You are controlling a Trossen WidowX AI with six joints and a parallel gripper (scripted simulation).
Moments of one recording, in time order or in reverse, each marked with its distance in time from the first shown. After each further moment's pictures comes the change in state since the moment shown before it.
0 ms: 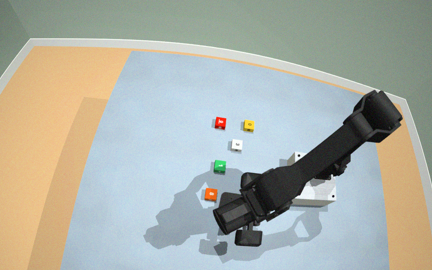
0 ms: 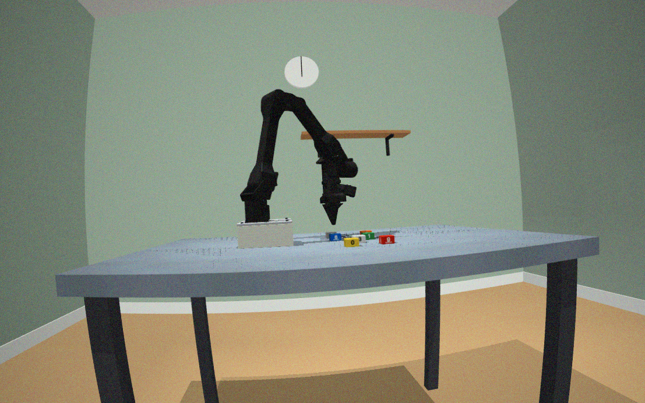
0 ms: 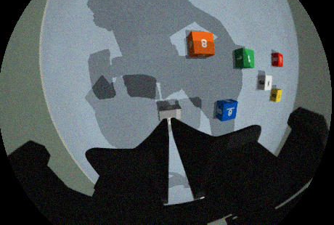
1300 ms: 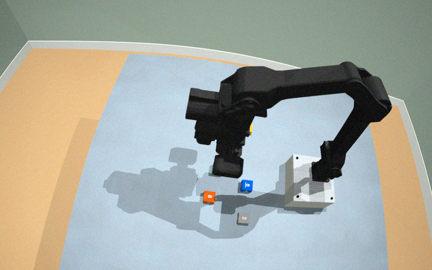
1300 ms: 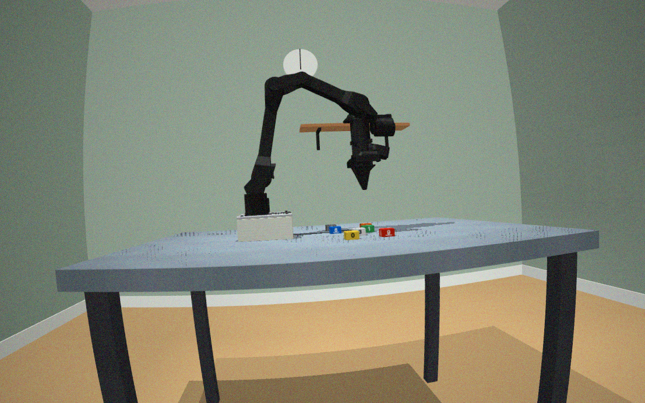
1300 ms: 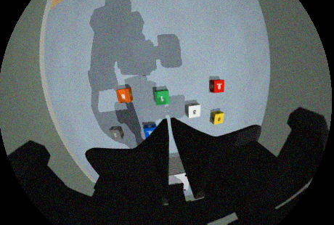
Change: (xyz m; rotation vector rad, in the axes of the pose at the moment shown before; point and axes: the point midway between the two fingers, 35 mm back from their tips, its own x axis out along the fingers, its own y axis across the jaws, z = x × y) arm -0.084 -0.154 0.075 0.008 -0.009 -0.020
